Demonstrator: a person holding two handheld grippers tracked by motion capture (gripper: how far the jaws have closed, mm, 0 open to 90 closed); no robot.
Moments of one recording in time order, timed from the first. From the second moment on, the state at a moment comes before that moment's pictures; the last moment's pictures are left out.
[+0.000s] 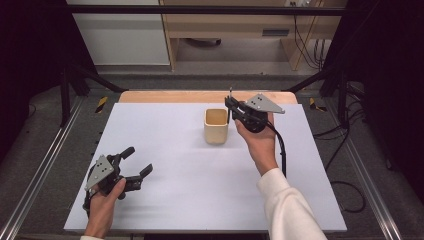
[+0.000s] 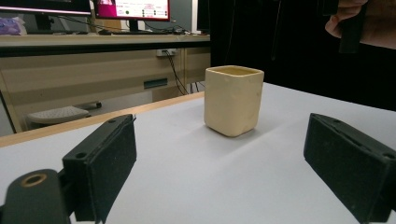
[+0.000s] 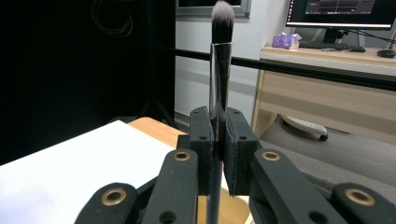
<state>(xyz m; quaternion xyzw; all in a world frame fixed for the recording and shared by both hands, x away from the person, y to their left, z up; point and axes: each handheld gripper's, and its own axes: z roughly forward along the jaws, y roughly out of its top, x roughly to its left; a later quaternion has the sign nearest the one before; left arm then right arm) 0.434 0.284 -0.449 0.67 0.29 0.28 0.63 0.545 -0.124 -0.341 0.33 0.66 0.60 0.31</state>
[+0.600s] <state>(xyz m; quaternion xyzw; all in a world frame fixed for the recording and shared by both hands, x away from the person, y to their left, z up) 0.433 0.281 -0.448 0.67 0.29 0.28 0.63 0.549 -0.121 -0.341 0.32 0.66 0.60 0.32</state>
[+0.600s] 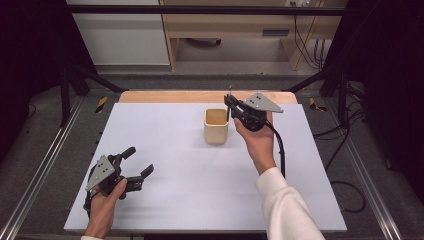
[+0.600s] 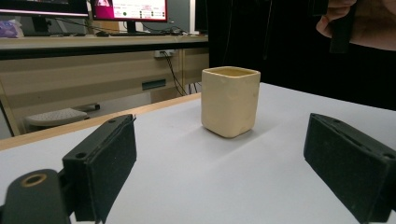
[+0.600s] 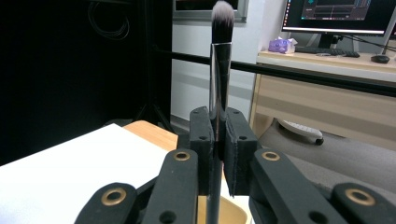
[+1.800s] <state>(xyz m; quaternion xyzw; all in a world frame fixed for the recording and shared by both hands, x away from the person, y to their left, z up) 0.433 0.281 -0.448 0.67 0.28 0.28 0.63 0.554 -0.096 -0.353 0.31 0.66 0.60 0.34</state>
